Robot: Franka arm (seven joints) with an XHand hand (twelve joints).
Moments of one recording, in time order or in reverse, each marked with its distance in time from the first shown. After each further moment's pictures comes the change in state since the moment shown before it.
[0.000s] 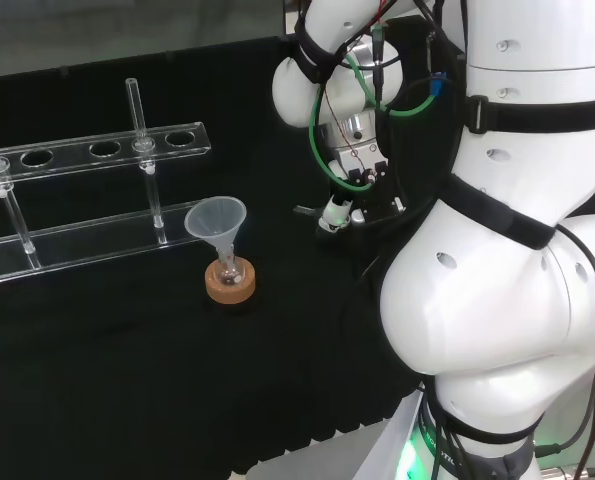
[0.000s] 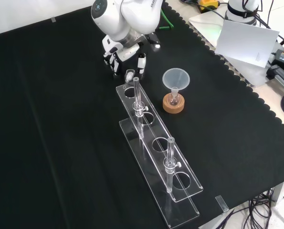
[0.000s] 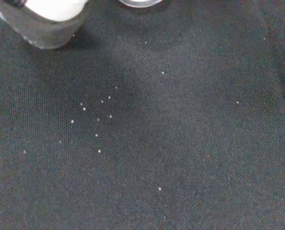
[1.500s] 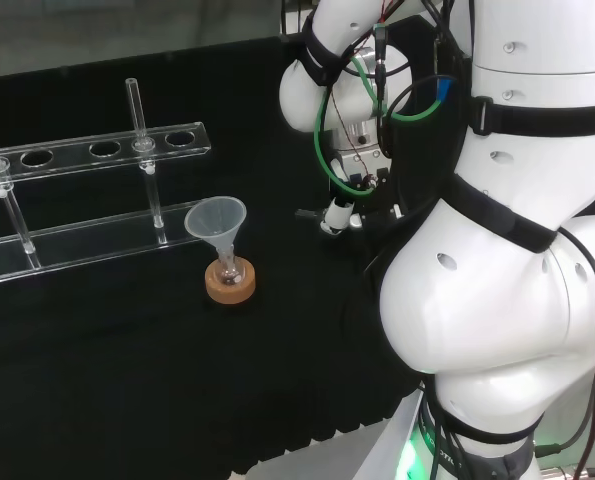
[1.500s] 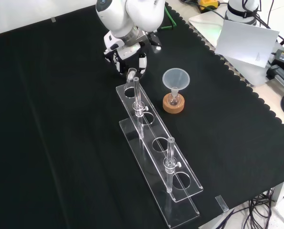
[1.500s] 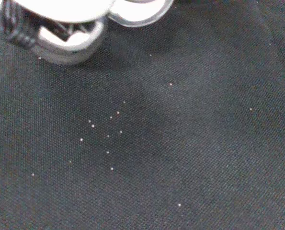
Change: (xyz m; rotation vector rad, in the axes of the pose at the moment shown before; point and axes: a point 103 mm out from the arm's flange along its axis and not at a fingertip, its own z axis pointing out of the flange) arm 0.002 -0.001 0.003 -0.077 0.058 0.045
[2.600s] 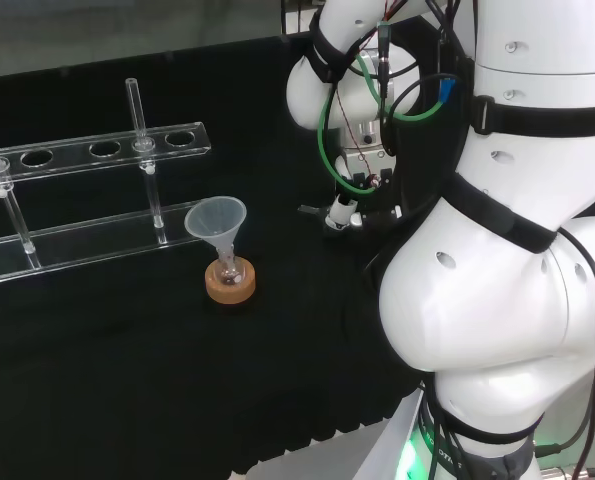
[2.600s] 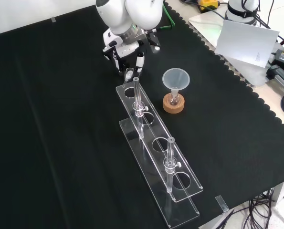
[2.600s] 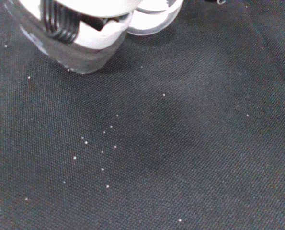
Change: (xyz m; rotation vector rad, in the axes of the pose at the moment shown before) arm -0.005 0.003 0.000 -0.022 0.050 0.044
